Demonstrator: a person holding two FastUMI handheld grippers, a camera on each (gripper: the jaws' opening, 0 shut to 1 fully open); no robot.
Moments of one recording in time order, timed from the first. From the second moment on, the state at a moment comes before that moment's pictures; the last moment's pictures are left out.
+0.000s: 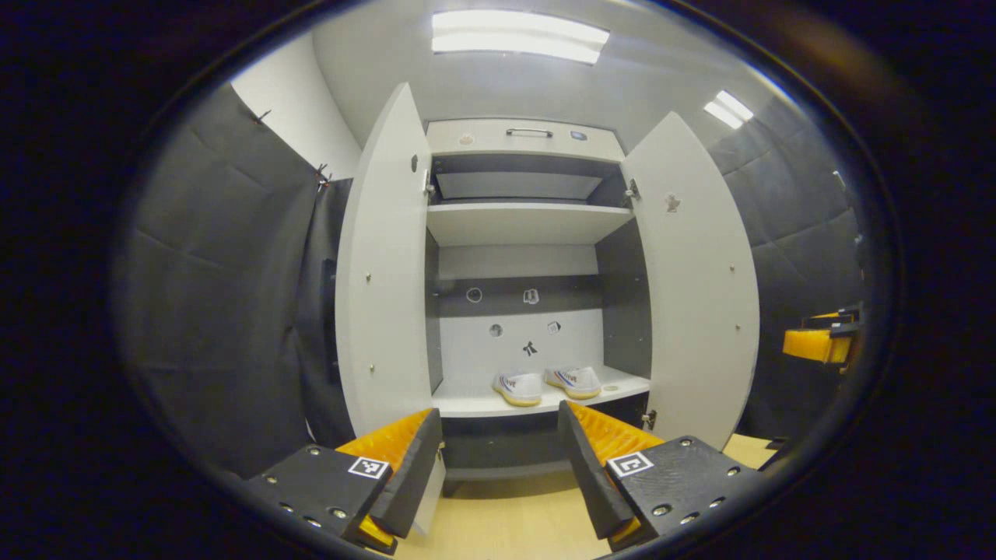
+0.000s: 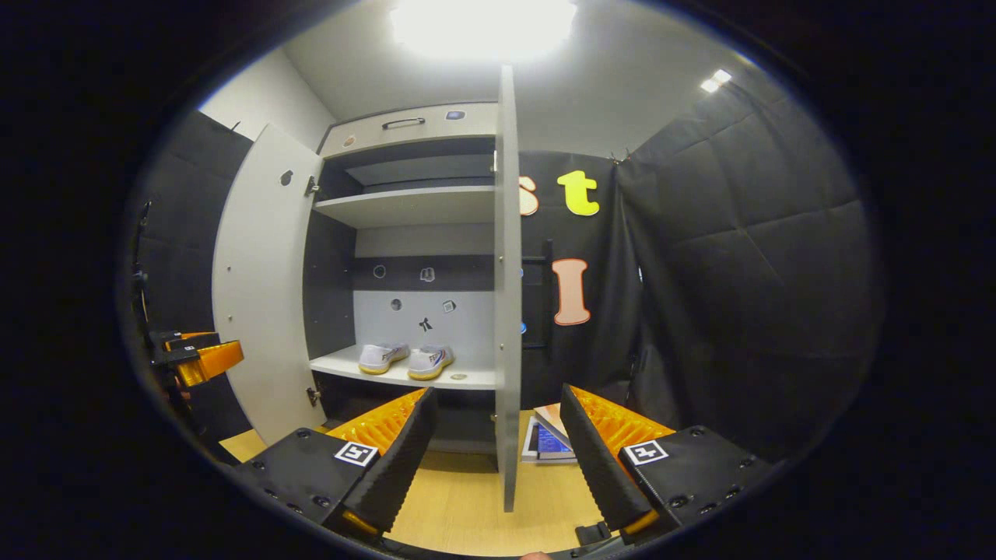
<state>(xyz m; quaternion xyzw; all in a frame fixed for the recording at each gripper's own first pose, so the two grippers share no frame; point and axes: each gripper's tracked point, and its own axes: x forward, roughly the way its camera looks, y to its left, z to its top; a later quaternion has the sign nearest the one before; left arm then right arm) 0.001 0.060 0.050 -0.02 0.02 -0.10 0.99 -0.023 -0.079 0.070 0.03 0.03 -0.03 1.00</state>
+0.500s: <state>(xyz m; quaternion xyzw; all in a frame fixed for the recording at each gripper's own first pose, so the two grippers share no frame) 0.001 0.087 0.042 -0.03 0.03 -0.07 1.00 0.026 -0.162 0.077 0.01 0.03 -0.14 0.99</state>
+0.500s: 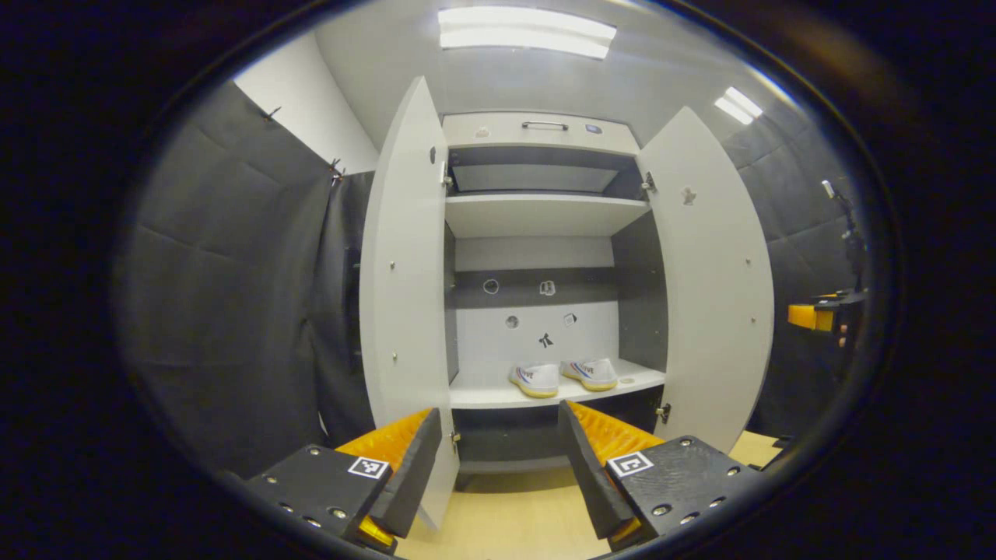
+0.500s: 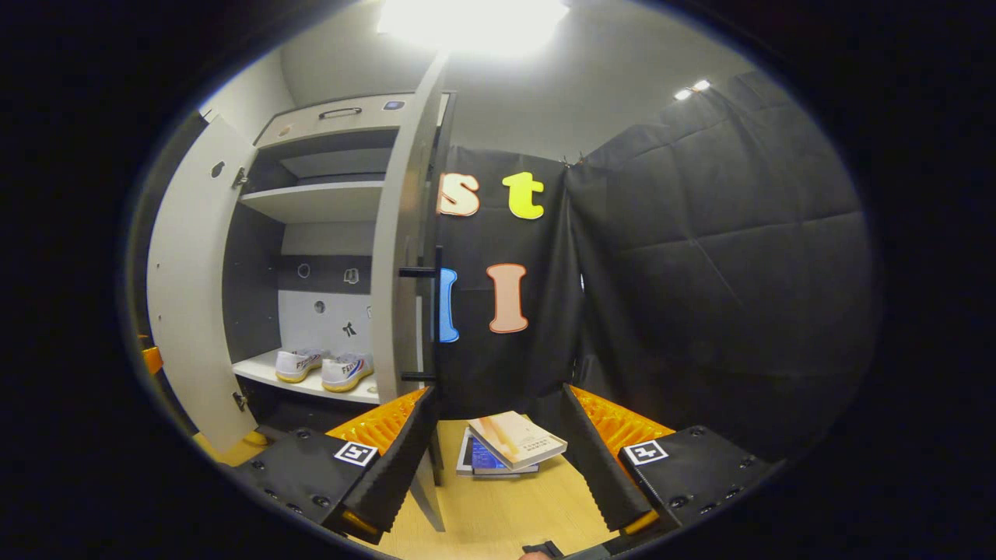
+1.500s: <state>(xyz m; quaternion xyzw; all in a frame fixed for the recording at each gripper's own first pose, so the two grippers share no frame) 0.008 0.158 0.024 -0.03 0.05 -0.01 1.00 0.059 -0.133 0.076 0.01 0.04 -0.15 0.99</state>
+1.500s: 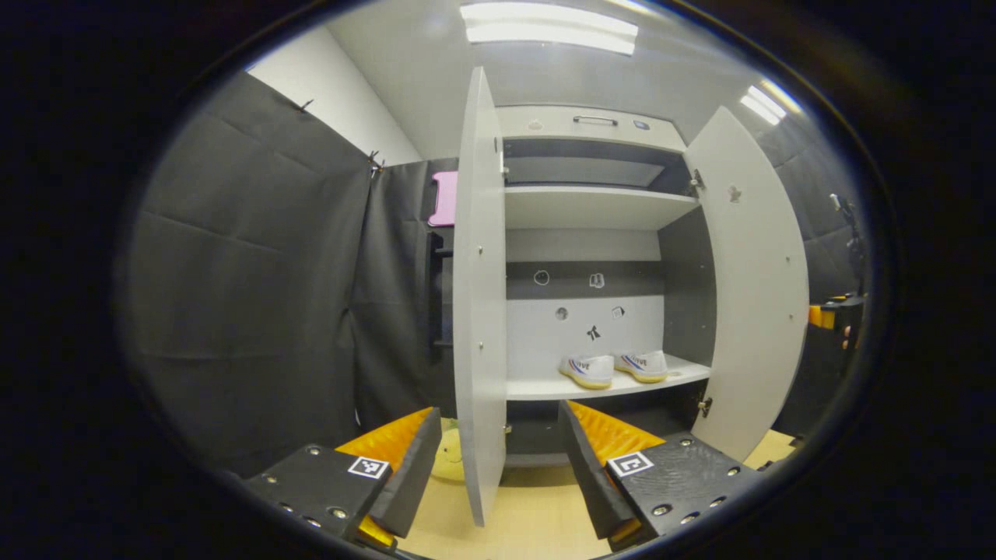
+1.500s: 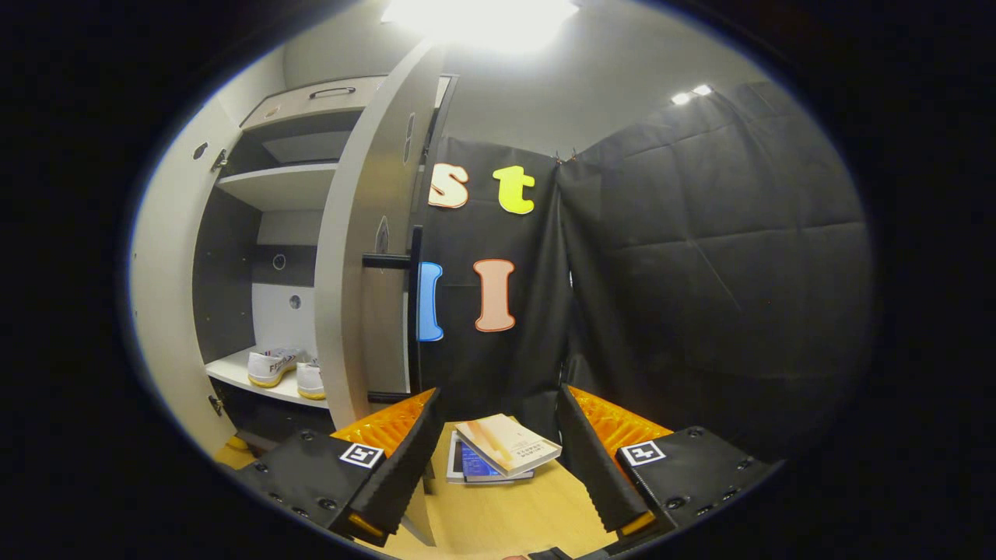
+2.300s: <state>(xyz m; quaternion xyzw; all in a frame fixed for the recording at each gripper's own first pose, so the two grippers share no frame) -0.006 0.204 0.020 -0.03 0.06 0.03 1.00 0.076 -0.047 0.080 0.01 0.04 -0.06 1.00</state>
